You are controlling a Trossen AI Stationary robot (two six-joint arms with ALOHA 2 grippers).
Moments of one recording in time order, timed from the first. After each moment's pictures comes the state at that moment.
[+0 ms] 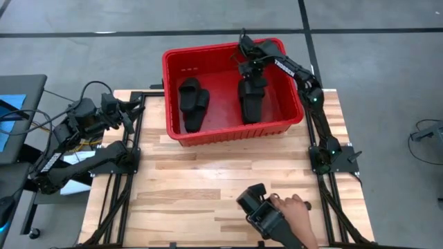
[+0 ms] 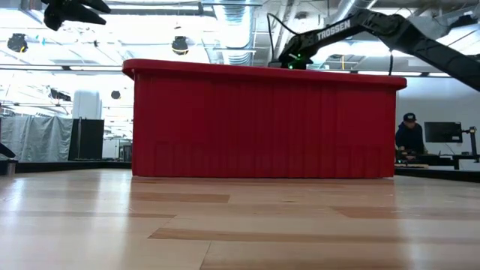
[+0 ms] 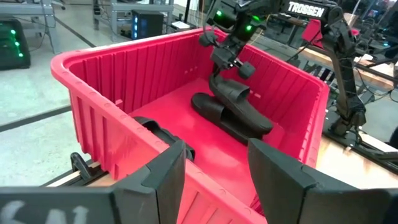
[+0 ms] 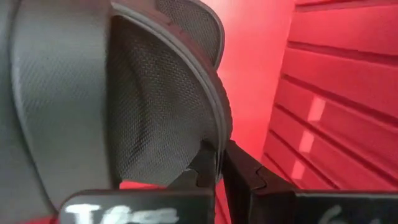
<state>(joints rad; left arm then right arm) 0.66 0.35 0.88 -0.75 0.01 -0.23 -0.81 2.31 2.30 -1.30 0.22 -1.10</state>
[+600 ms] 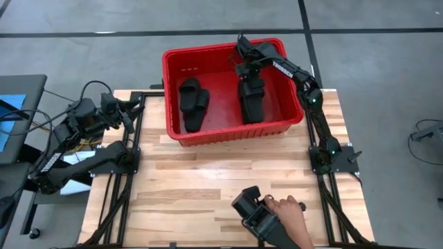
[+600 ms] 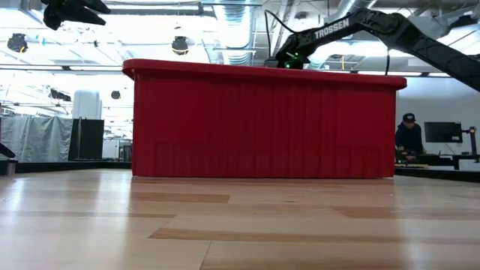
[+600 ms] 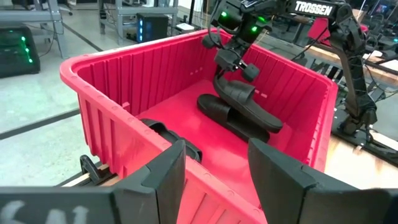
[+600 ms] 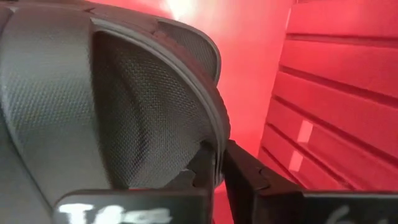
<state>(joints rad) 0.66 0.35 0.88 -0.75 -0.02 -0.20 -0.79 2.31 2.30 -1.26 0.21 -1.11</state>
